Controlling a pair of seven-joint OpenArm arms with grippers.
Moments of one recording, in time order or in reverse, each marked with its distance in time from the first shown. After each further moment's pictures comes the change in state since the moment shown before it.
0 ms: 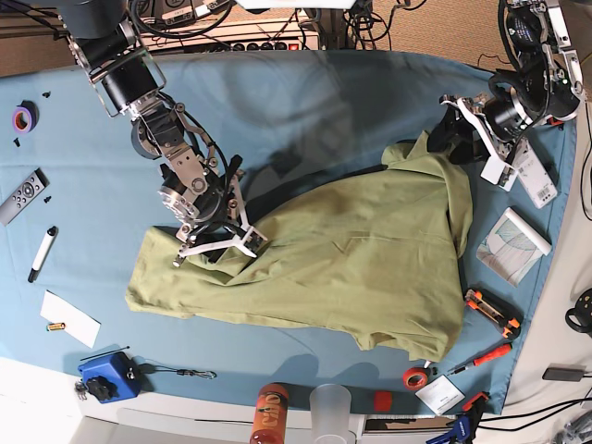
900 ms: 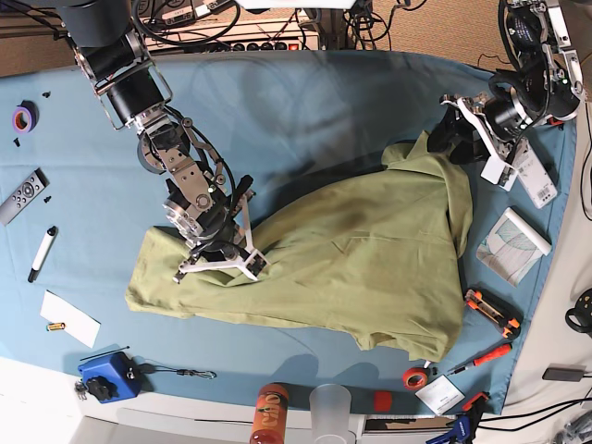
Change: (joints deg) left arm 0.0 0.0 0.0 0.0 0.0 0.0 0.0; right arm 3.6 -1.6 0.0 0.0 1.3 -5.2 -3.6
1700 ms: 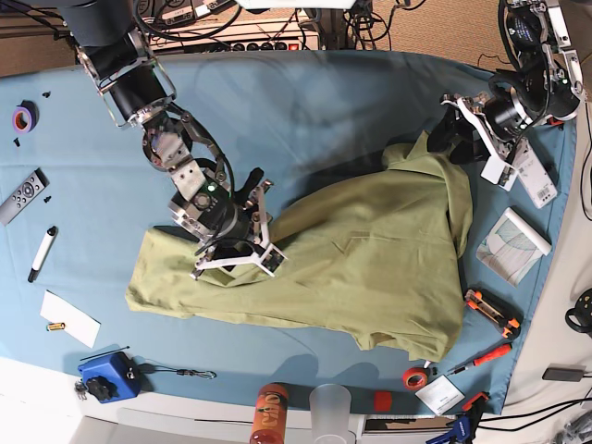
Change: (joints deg) left arm 0.0 0.0 0.0 0.0 0.0 0.0 0.0; right arm -0.3 -1.3 0.0 4.2 9.2 4.3 -3.0
